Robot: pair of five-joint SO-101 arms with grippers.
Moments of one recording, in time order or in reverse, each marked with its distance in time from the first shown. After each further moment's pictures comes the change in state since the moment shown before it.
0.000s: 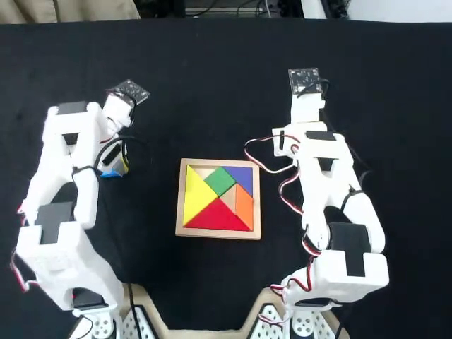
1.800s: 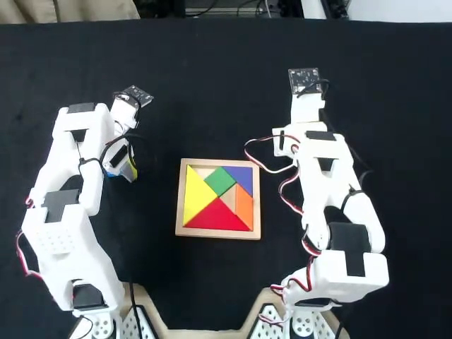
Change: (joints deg) left arm 0.6 9.6 -5.0 -0.2 2.8; right arm 0.0 0.0 0.0 0.0 0.0
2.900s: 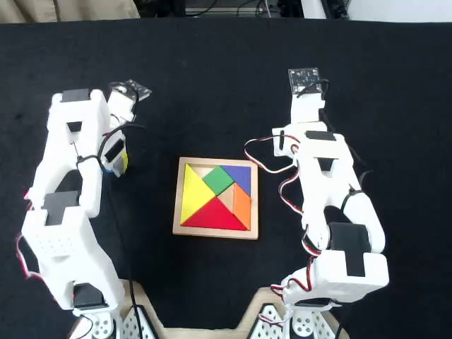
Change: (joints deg) left arm 0.2 -3.0 -7.6 15.0 0.3; right arm 0.0 0.0 0.0 0.0 0.0
